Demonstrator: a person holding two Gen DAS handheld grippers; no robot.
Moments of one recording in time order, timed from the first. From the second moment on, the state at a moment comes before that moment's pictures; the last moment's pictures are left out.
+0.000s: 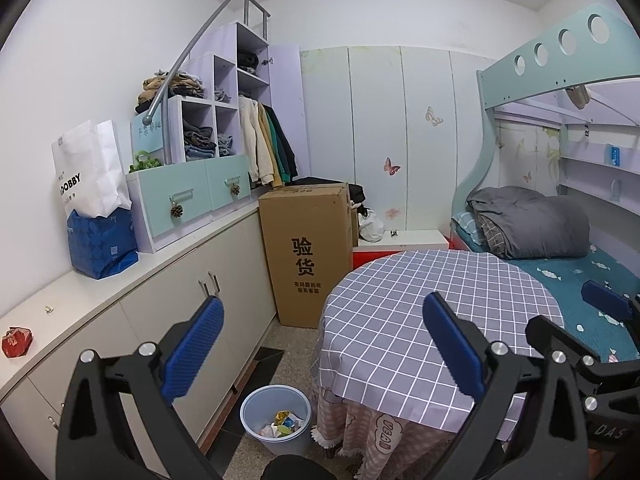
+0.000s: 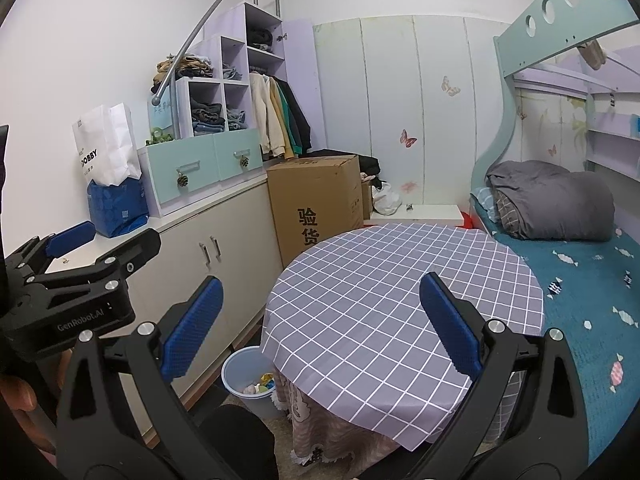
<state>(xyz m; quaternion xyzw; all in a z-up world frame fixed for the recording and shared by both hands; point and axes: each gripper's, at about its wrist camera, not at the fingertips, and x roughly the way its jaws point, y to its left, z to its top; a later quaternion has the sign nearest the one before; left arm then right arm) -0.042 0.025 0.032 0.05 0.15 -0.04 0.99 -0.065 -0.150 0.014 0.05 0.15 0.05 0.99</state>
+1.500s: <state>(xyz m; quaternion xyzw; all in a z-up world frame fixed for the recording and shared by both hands) -0.042 0.025 0.029 0.05 0.16 -0.03 0.99 -0.065 -0.147 0.004 0.06 0.17 0.06 0.98</state>
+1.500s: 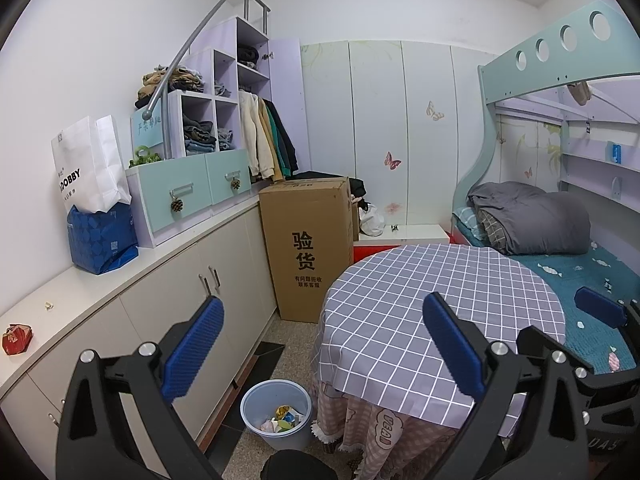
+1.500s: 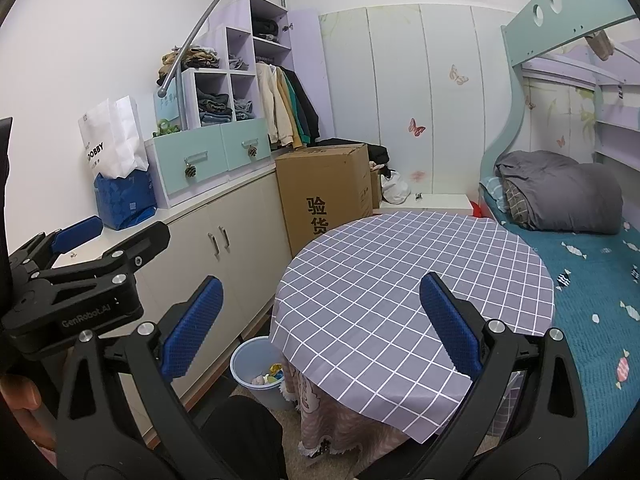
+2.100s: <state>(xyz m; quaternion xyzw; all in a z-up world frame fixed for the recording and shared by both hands) -0.042 0.024 0.029 0.05 0.16 -0.03 0.99 -0.066 -0.145 0.003 0.06 0.17 0.07 0.98</state>
